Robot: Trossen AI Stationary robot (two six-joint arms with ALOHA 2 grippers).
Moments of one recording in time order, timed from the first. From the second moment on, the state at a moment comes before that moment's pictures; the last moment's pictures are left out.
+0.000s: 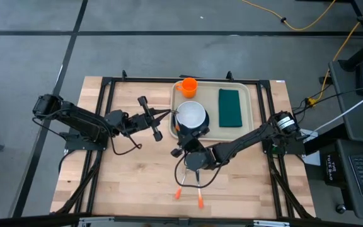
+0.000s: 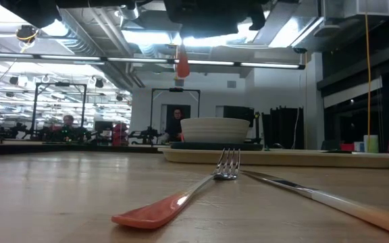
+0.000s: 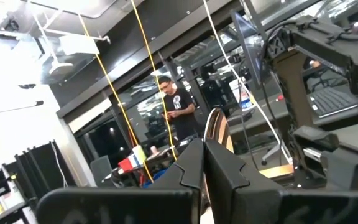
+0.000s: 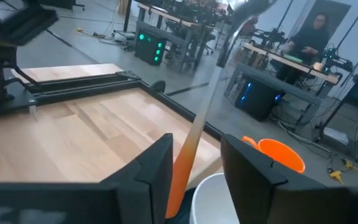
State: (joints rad) left arm -0.12 1.25 0.54 1.08 -0.46 0.60; right arm 0.37 1.93 1.32 0.17 1.28 0.19
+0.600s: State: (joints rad) left arm -0.12 1.25 0.51 1.23 -0.43 0.70; right arm 0.33 1.96 1.32 0.38 1.26 0.00
